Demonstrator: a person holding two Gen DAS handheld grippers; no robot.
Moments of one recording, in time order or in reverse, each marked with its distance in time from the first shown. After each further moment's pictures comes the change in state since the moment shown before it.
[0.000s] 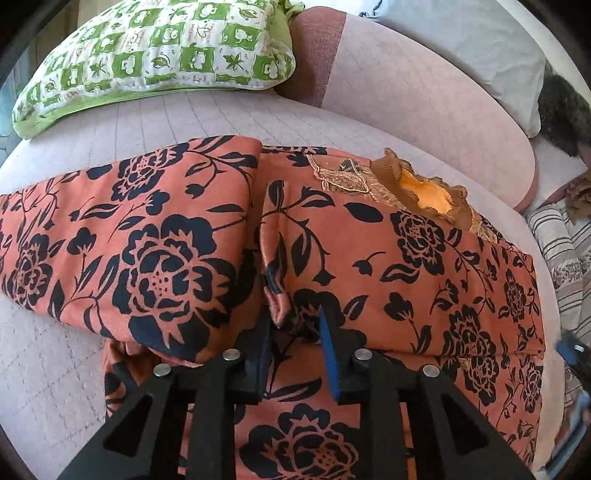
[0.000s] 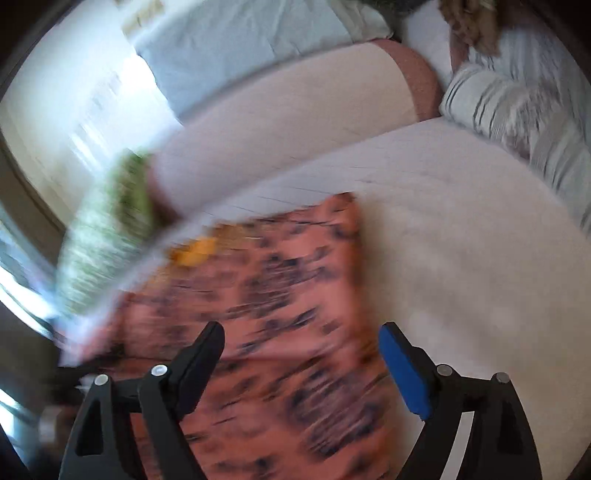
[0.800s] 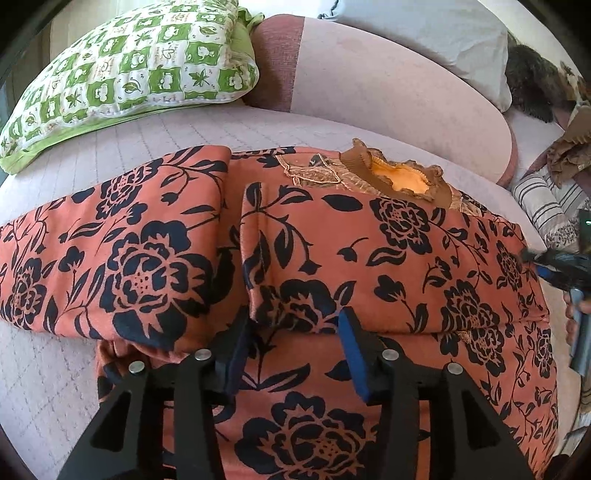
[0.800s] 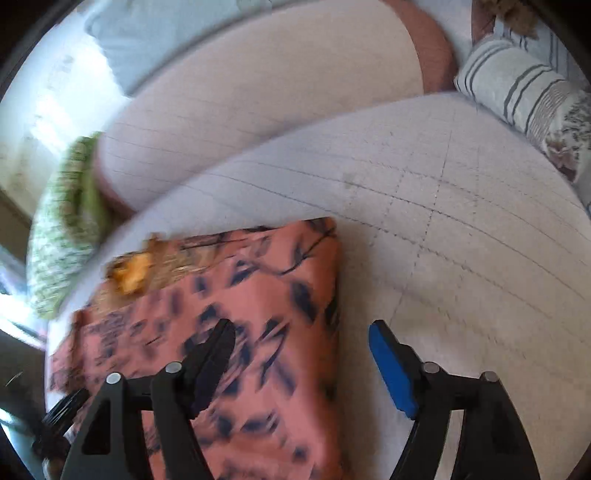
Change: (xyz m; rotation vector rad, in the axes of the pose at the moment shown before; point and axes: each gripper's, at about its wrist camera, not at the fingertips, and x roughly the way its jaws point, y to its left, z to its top) left arm -0.007 -0.009 -0.015 0.129 -0.049 -0.023; right arm 0.067 -0.041 0.070 0.059 0.107 -0.022
